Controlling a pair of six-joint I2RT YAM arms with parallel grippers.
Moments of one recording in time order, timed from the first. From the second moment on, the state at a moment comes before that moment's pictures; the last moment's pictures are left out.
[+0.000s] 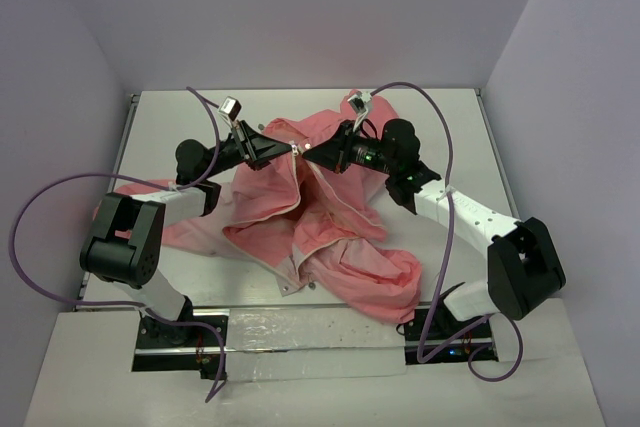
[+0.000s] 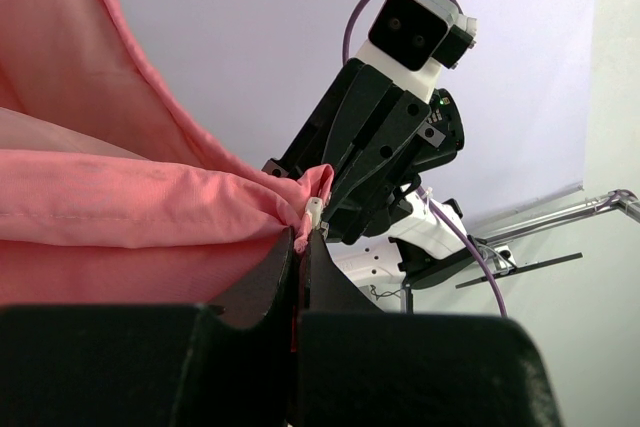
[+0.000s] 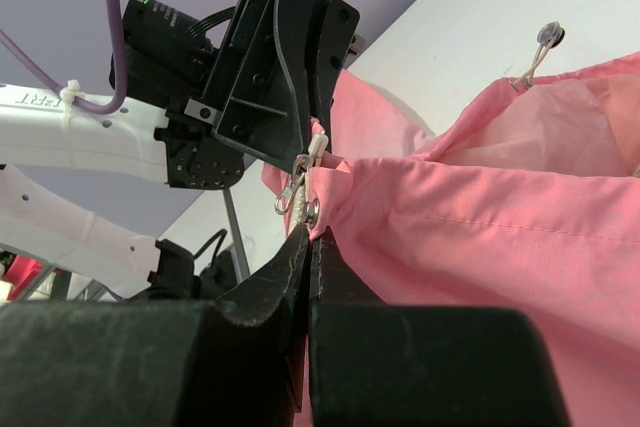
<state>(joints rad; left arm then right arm) -0.29 1.64 0.75 1.28 0.91 -1.62 0.52 1.39 0.92 0.49 -0.66 0.64</state>
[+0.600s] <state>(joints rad) -0.29 1.64 0.75 1.28 0.91 -1.62 0.52 1.40 0.92 0.49 -0.68 0.64</state>
